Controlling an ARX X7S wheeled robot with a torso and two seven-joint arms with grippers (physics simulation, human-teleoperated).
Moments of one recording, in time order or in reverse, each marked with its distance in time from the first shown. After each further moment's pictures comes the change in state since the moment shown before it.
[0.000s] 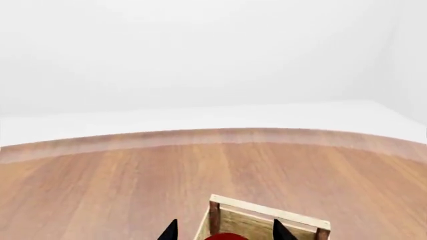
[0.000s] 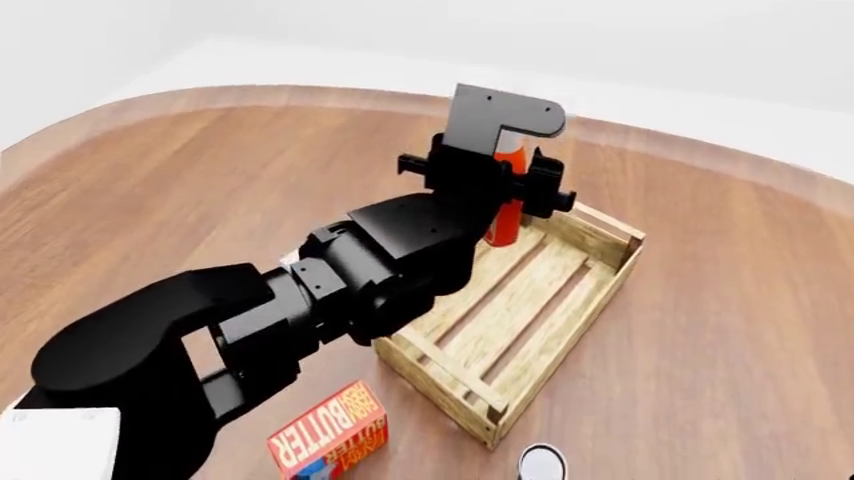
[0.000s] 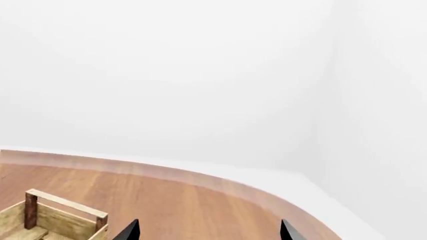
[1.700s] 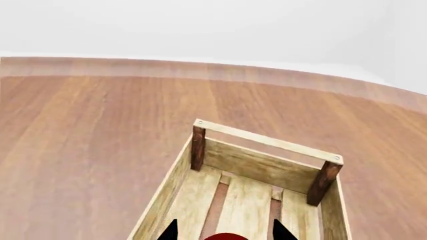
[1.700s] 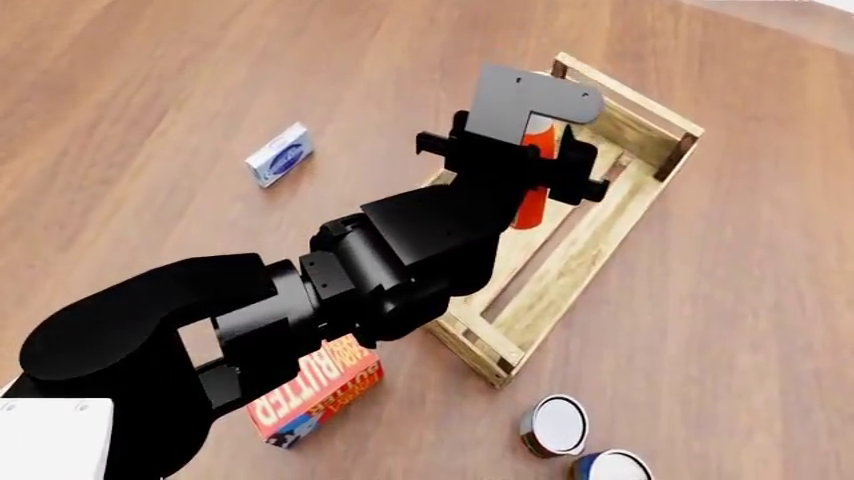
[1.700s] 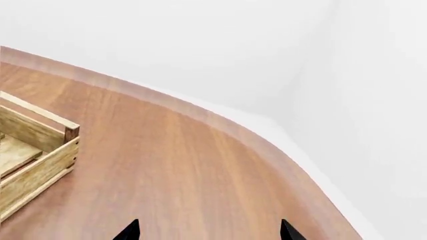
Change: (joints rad) left arm -0.043 0.000 0.027 0.102 0.036 0.059 -0.067; right arm -0.004 0.017 0.001 0.000 -0.009 0.042 0.121
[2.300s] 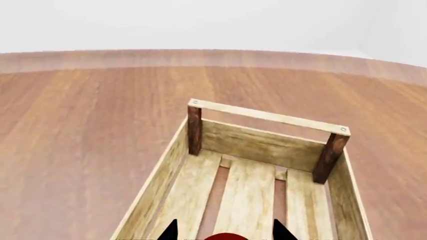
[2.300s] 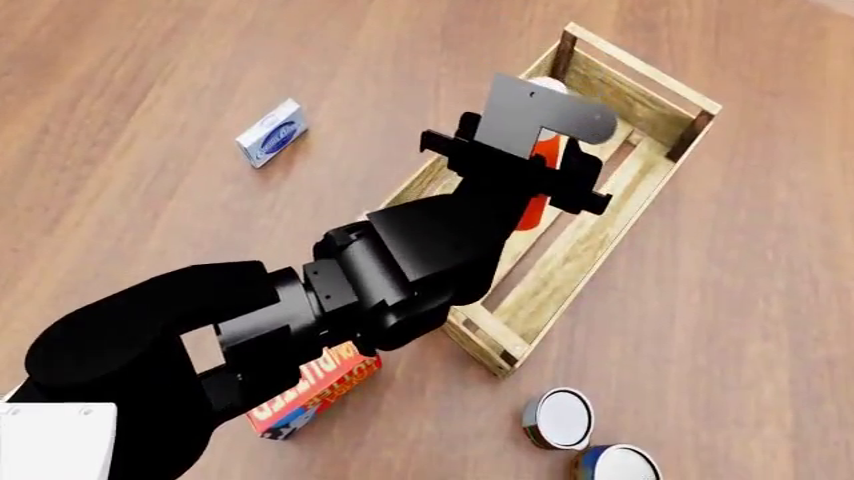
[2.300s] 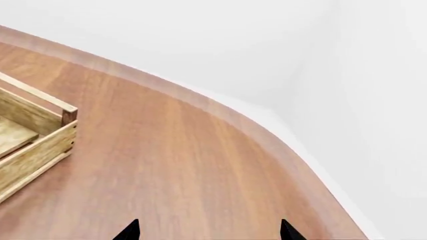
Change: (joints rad) left arm 0.018 0.000 -0.004 0.014 0.108 -0.013 -0.006; right arm 0.000 0.000 -0.001 0.000 0.002 -0.002 0.015
